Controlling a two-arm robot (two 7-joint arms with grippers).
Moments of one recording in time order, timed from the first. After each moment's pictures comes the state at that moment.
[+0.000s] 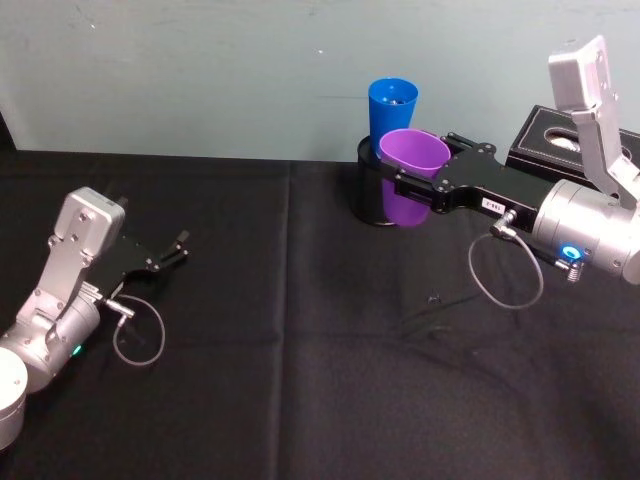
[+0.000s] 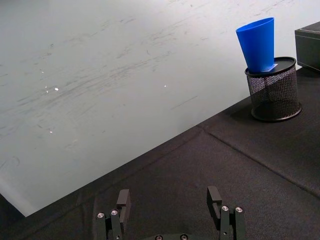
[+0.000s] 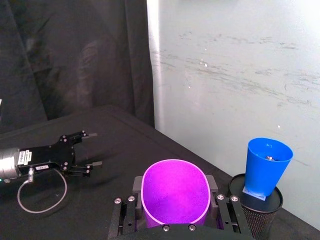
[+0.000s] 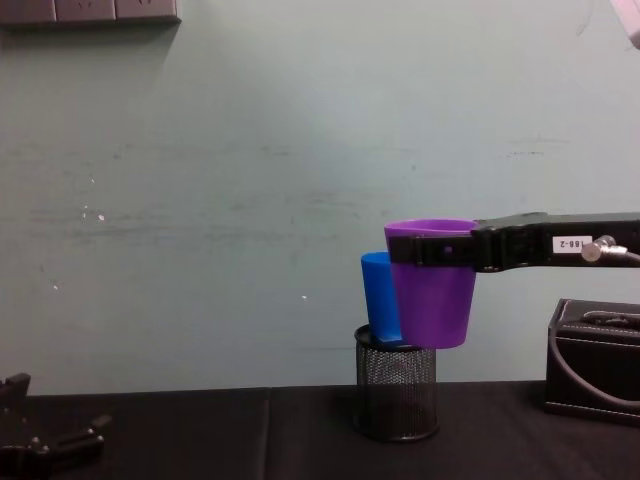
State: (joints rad) left arm -0.20 0.60 0.45 -1.41 -0.25 -0.12 0.03; right arm 0.47 0.49 -0.44 -1.53 0.52 0.24 0.52
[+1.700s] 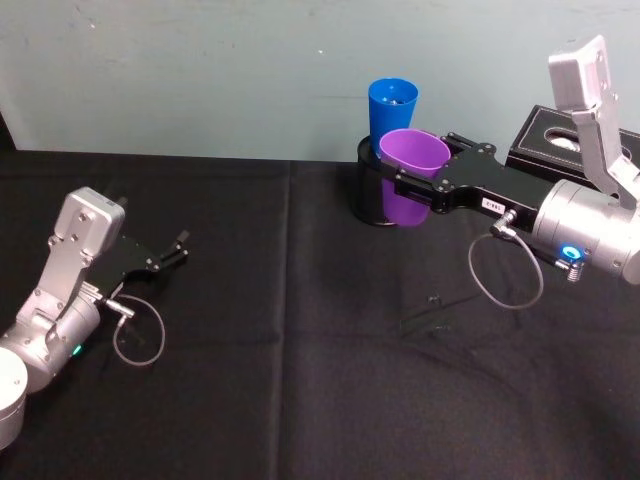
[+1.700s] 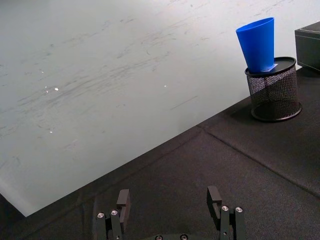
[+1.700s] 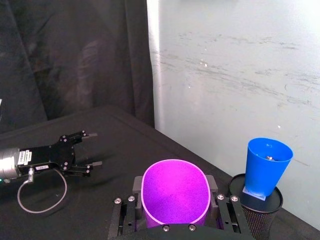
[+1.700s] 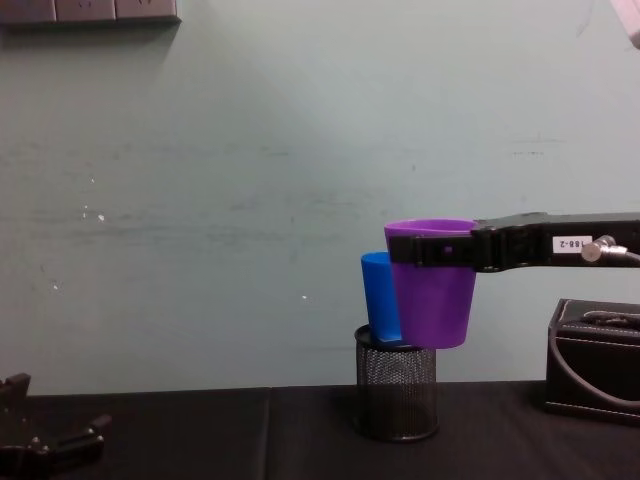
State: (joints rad) left arm -0.20 0.60 0.45 -1.41 -0.25 -0.12 0.03; right arm 0.47 0.49 -0.44 -1.53 0.52 0.24 0.52
